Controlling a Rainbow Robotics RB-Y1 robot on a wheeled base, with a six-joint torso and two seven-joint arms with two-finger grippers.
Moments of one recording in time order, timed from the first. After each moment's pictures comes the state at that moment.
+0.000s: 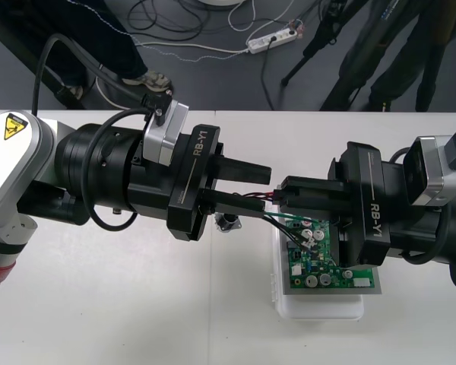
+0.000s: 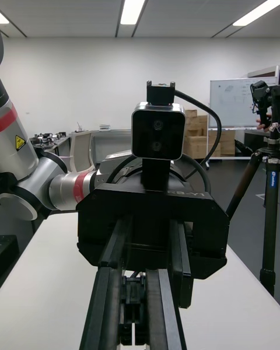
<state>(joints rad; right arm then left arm) -0.02 -0.39 -0.06 -2.18 1.09 -1.26 -0.26 -0.42 0.53 -0.29 -1.91 -1.02 -1.22 0.27</state>
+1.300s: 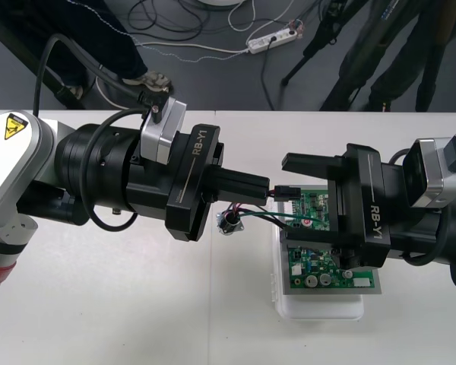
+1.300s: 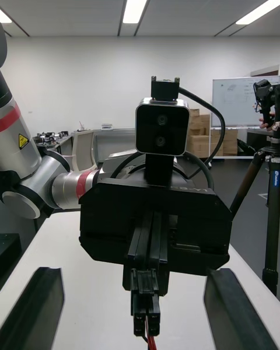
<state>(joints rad) -0.02 -0.39 -0.06 -2.18 1.09 -1.27 -0.26 -0.42 0.53 -0.29 -1.91 -1.00 -1.22 0.27</state>
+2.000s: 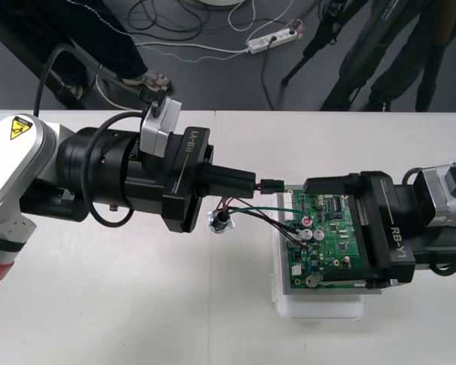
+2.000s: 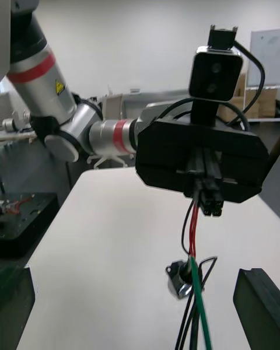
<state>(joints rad) -0.03 -0.43 -0.16 -2.05 1.11 -1.53 -0.26 -0.42 0.55 -0.29 -1.80 -0.99 -1.24 0.27</state>
